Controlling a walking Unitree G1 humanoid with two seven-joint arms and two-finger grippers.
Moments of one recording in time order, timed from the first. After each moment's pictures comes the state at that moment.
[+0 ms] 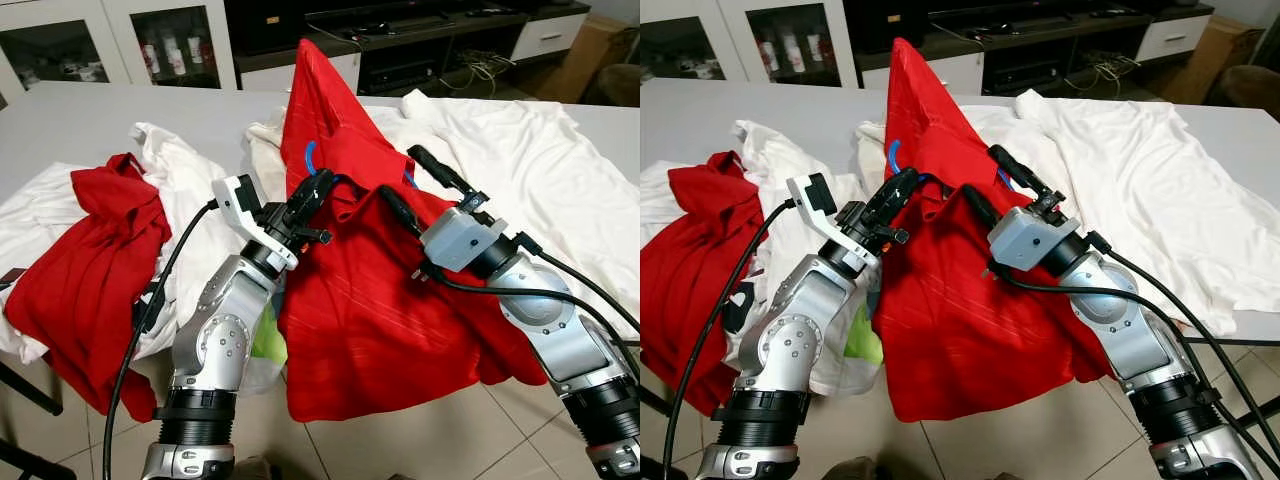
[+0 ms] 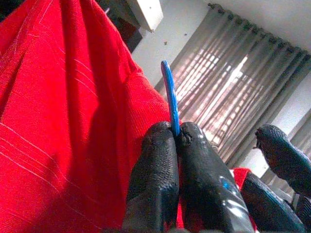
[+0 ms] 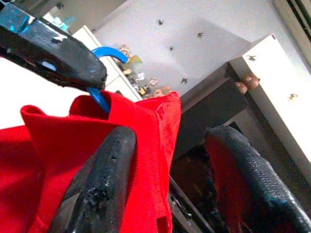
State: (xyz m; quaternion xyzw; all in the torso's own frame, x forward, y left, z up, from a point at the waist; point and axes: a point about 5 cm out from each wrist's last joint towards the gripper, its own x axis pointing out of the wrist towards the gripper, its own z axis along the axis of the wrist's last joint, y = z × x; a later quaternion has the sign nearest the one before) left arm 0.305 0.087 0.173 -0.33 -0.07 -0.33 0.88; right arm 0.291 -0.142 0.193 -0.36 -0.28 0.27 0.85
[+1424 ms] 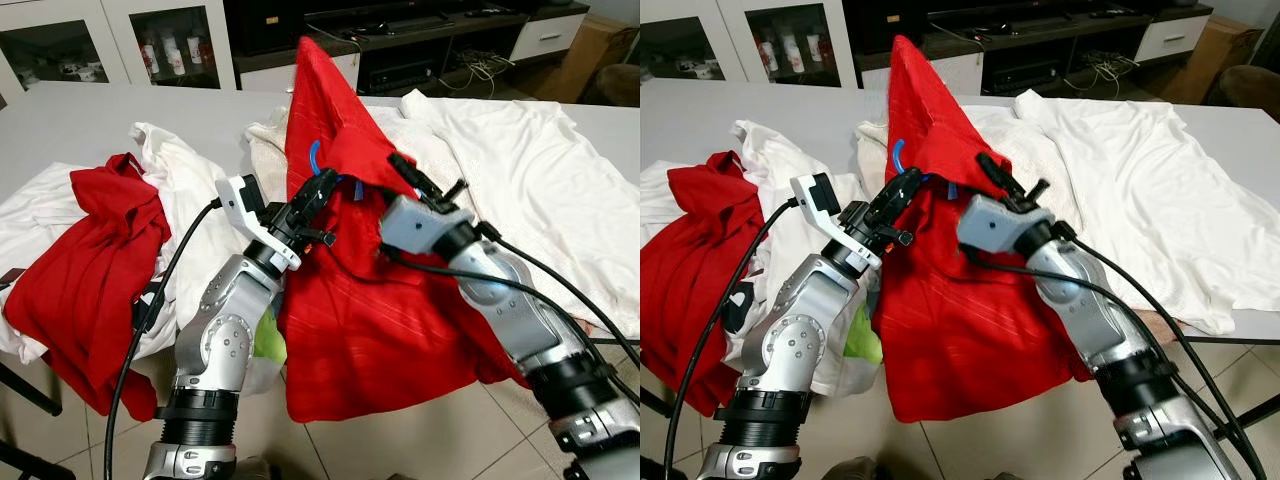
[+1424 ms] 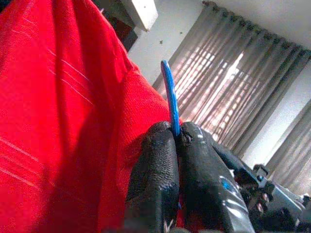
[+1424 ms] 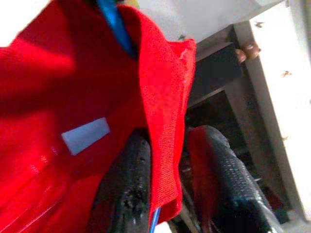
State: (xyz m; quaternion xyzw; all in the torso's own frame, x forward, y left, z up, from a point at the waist) left arm 0.304 0.081 0.175 -0.32 -0.08 -0.34 0.88; right arm 0.324 -0.121 0.181 -0.46 -0.22 0.19 0.84
